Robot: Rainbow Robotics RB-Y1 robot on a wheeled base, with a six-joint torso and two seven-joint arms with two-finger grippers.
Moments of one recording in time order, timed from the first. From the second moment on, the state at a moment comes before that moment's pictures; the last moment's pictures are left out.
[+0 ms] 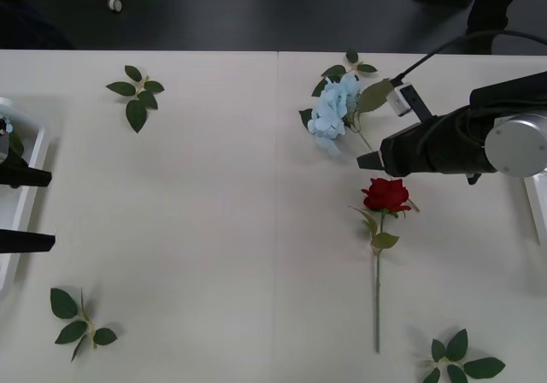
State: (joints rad) right arm -0.68 -1.04 0.82 -1.58 -1.35 0.64 1.62; left arm -0.12 0.63 0.58 -1.97 1.48 1.92 -2.52
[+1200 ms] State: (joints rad) right arm -0.74 -0.74 0.81 -1.24 -1.12 0.72 1.57; left arm -0.25 0.63 0.51 -1.70 1.53 1.91 -2.67
